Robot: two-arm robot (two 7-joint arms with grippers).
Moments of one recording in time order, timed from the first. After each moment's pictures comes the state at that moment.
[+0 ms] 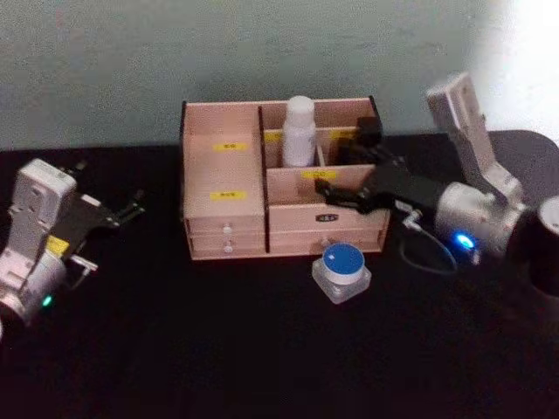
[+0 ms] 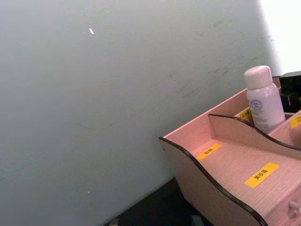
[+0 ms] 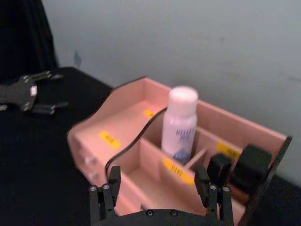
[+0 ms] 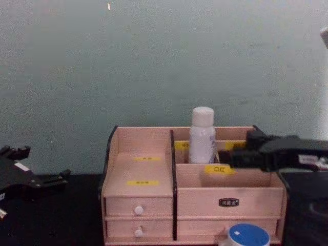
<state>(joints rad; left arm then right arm) -0.20 0.60 0.45 -1.41 -0.25 -0.12 0.03 0.37 0.45 -0.41 -1.42 0.41 0.21 0.51</state>
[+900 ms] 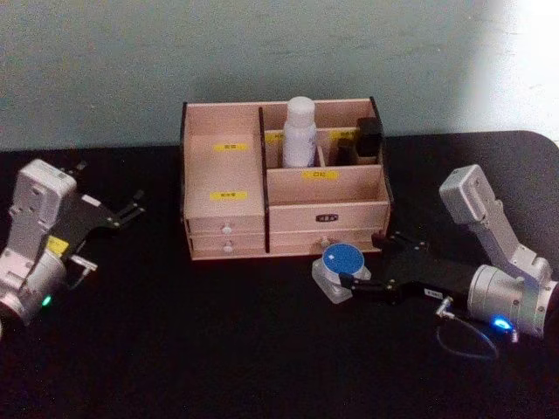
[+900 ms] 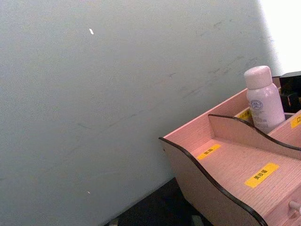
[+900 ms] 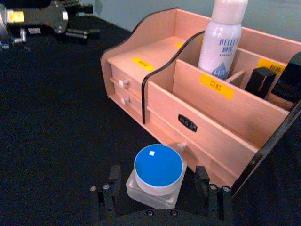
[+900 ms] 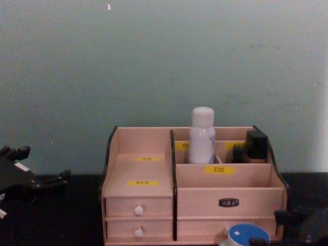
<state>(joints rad) -0.20 0.60 0.45 -1.41 -0.25 -0.12 0.03 0.19 0.61 -0.45 -1.54 0.42 0.21 0.53</state>
